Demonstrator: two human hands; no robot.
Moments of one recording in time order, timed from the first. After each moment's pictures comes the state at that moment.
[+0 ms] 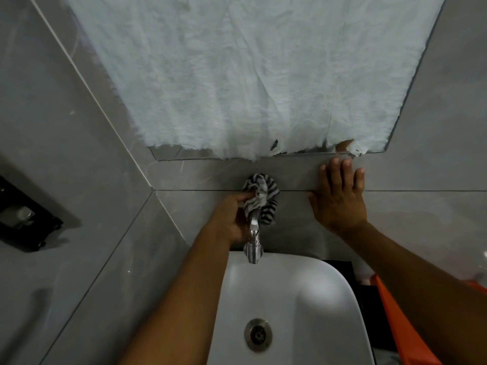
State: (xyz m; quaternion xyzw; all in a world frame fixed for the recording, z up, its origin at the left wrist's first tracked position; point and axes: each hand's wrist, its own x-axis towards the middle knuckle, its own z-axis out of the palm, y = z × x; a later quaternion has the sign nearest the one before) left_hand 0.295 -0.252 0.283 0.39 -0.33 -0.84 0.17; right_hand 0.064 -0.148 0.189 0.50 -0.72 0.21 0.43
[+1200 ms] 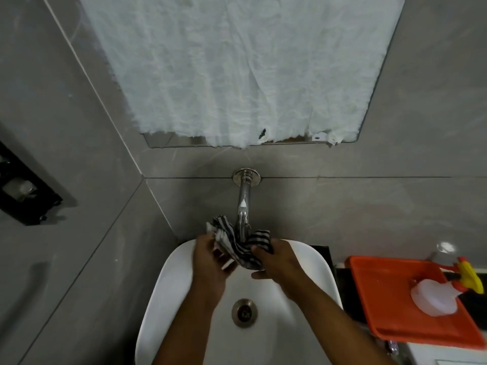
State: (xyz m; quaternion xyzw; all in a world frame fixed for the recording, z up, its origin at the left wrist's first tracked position) left_hand 0.386 -0.170 0.207 0.44 -0.33 -0.78 0.31; right_hand 0.259 -0.073 0.208 0.26 -0.66 0.54 -0.46
